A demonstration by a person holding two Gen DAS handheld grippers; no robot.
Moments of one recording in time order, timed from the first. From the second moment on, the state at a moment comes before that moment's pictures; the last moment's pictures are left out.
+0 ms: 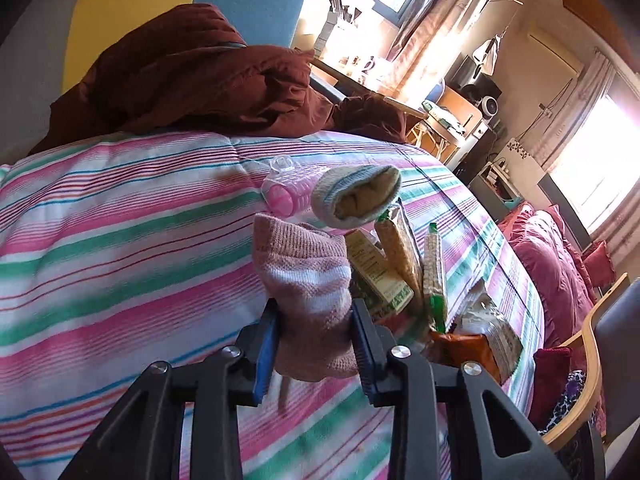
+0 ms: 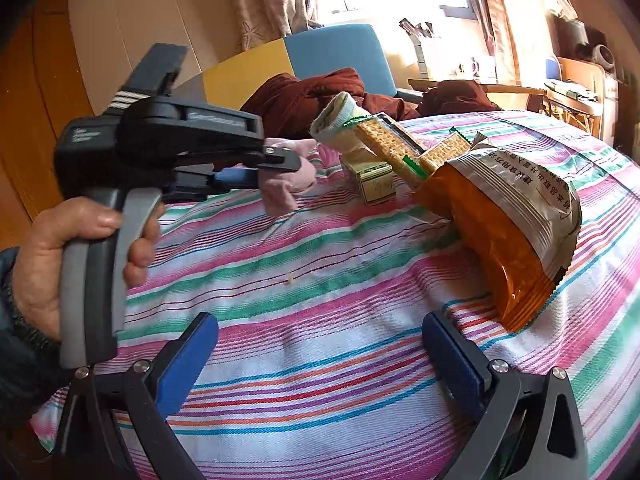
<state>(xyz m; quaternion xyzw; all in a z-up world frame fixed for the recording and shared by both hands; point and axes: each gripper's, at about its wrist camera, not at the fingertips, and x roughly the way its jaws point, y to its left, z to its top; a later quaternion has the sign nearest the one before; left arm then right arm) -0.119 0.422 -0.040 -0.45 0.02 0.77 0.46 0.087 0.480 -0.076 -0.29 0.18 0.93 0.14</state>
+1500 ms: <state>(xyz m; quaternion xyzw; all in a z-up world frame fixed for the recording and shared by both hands) -0.056 0.281 -0.064 -0.42 0.04 0.77 0.49 -0.142 0.570 -0.032 -0.48 -0.06 0.87 0.03</state>
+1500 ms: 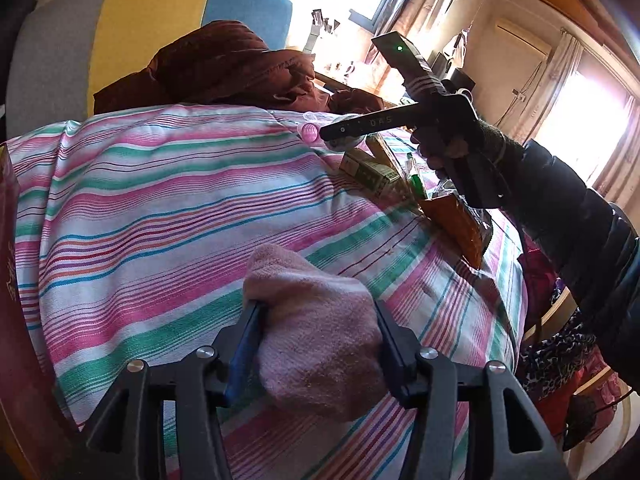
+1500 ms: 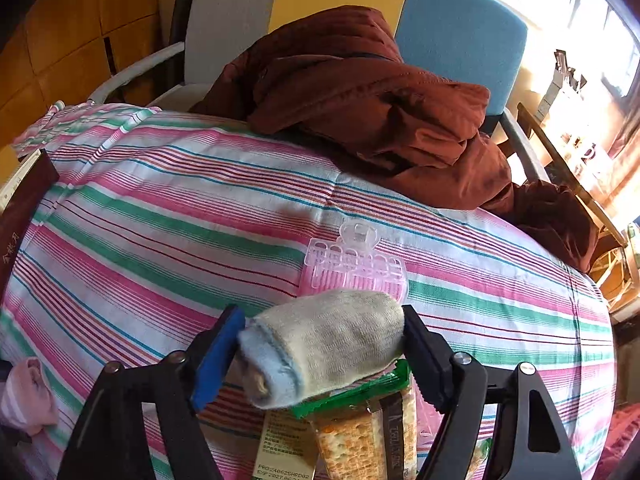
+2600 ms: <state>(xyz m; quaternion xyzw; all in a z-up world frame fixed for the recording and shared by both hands) 0.023 0.202 -0.042 -0.39 0.03 0.79 0.48 0.067 0.421 -0.038 -0.38 0.12 0.92 -0.04</state>
